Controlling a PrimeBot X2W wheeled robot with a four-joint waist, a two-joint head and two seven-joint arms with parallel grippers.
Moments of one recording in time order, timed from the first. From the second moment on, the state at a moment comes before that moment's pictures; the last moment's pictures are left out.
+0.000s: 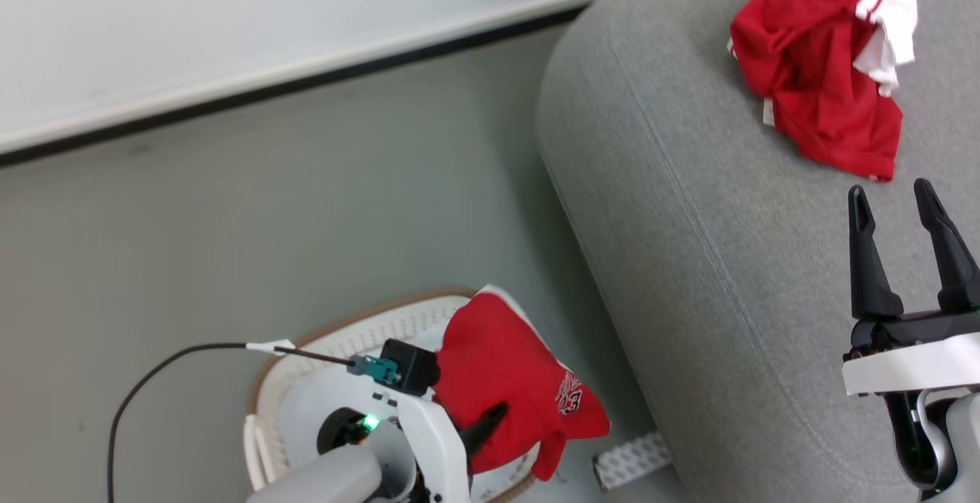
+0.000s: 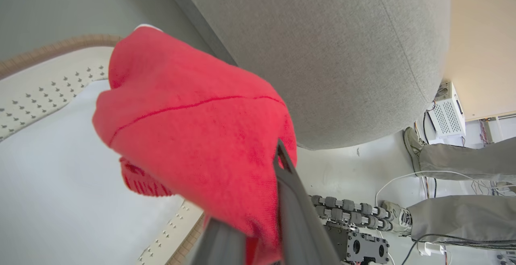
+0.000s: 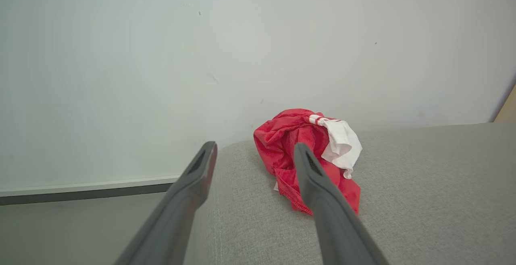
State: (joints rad) left arm -0.71 0.28 -1.28 0.67 -1.19 -0.13 -0.06; right arm -0.37 -0.20 0.06 0.22 0.36 0.13 -0.26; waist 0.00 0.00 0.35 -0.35
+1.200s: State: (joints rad) left arm -0.85 0.36 -1.12 0.34 -0.82 0.00 -0.26; right arm -0.23 -0.18 0.24 0.30 0.41 0.13 -0.26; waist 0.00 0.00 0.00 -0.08
